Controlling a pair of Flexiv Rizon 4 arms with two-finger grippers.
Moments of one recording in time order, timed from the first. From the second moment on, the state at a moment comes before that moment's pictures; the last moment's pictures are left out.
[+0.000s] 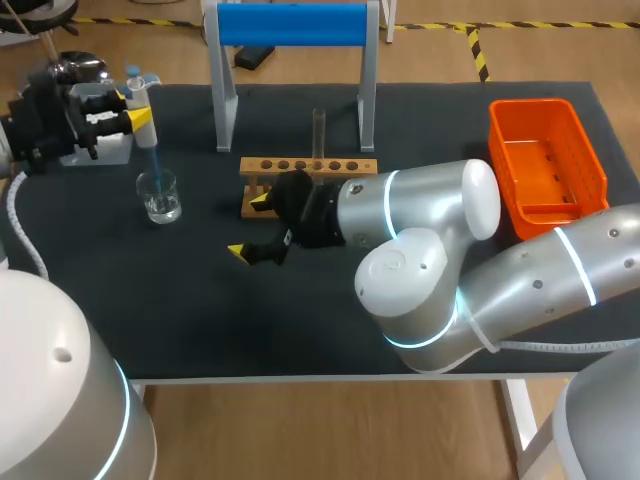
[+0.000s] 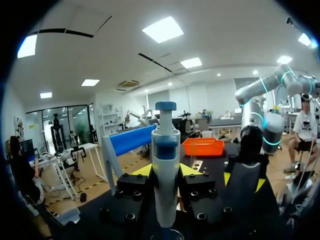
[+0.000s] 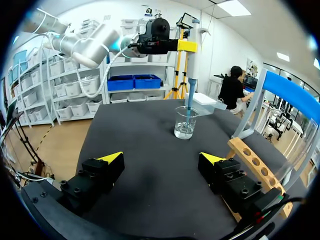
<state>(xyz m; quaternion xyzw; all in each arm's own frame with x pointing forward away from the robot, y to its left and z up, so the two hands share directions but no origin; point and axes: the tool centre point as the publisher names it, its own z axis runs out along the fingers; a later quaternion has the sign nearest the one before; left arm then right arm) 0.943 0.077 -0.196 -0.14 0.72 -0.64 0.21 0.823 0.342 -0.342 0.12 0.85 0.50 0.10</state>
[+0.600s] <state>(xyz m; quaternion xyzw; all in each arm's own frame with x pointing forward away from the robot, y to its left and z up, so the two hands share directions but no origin) 0.943 0.081 -0.207 -0.14 0.72 -0.64 0.22 0.823 0.342 -0.342 0.12 0.85 0.50 0.10</state>
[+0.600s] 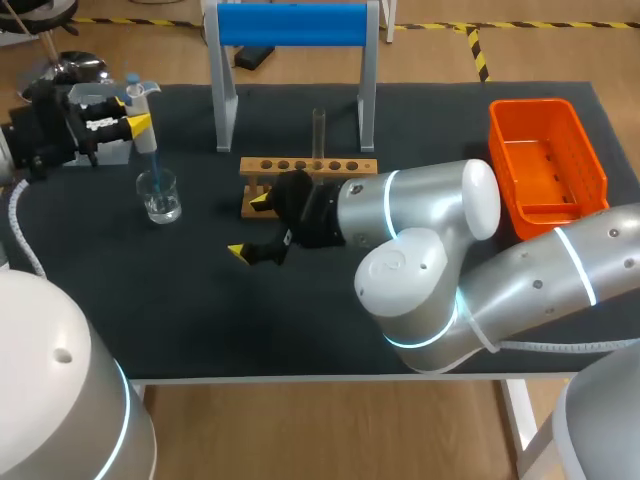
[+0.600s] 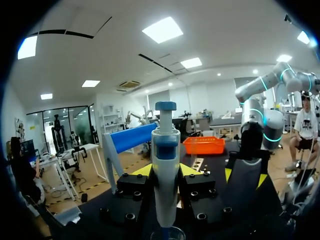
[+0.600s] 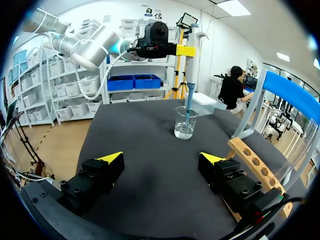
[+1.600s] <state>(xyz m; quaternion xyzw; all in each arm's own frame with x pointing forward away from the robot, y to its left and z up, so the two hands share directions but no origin) 0.940 0.076 -0.208 -0.13 0.72 -0.64 0.21 0.823 0.342 -0.342 0.12 0.85 0.50 0.10</state>
